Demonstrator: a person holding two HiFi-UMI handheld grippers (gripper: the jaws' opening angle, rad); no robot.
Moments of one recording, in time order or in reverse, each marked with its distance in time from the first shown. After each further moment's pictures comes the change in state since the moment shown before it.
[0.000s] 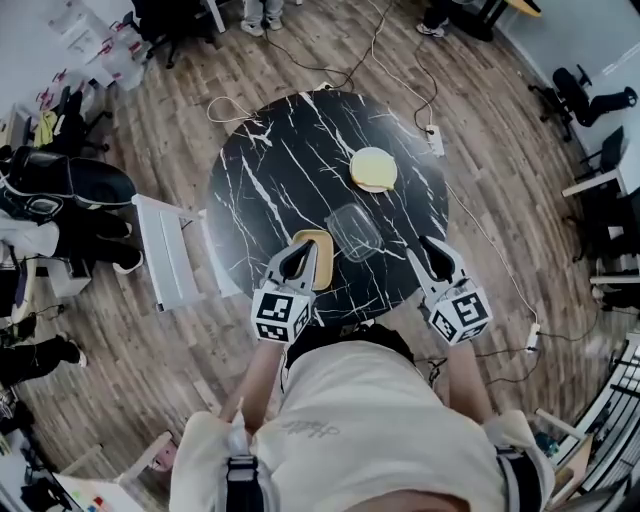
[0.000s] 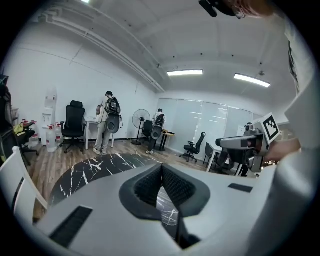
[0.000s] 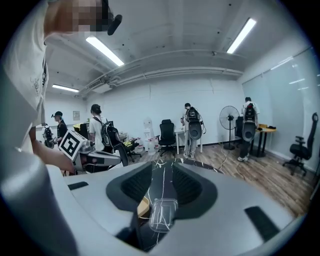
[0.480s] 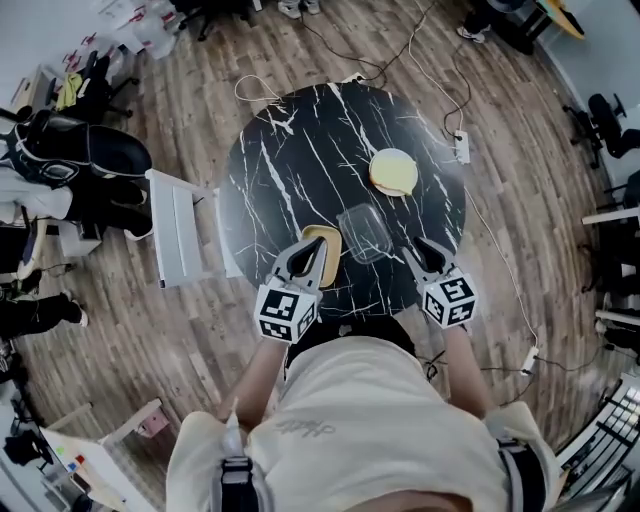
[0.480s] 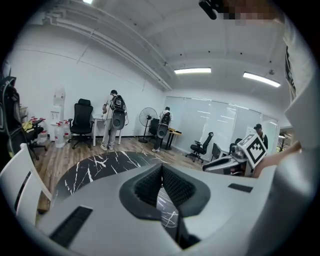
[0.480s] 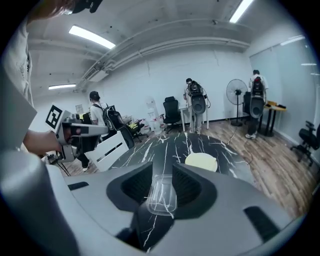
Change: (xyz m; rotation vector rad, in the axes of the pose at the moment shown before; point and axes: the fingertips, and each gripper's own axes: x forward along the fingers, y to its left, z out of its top) left arm 0.008 -0.003 0.008 -0.043 0.019 0.081; right arm 0.057 -0.028 -0.073 0.058 0.270 0.089
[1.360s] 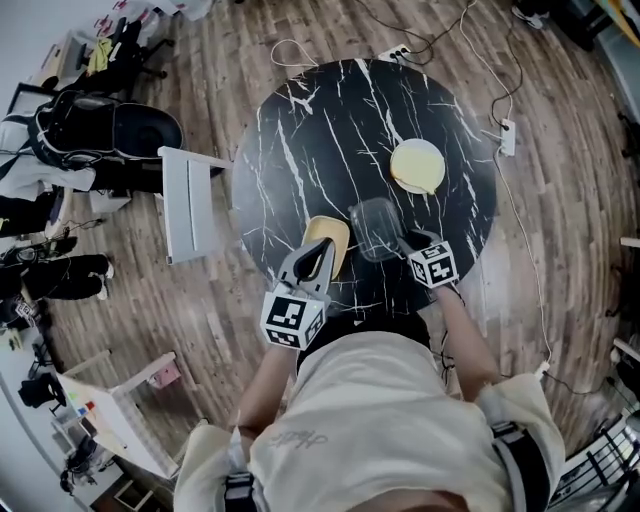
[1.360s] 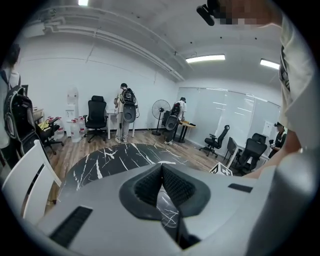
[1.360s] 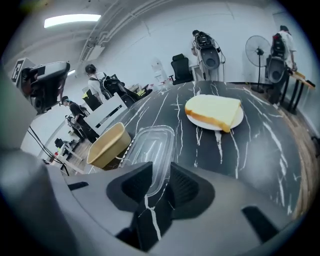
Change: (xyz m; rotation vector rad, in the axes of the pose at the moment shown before) left arm 0.030 -0.009 -0.012 -0.023 0.085 0.188; right arm 0.135 -0.055 -0.147 0.013 0.399 0.204
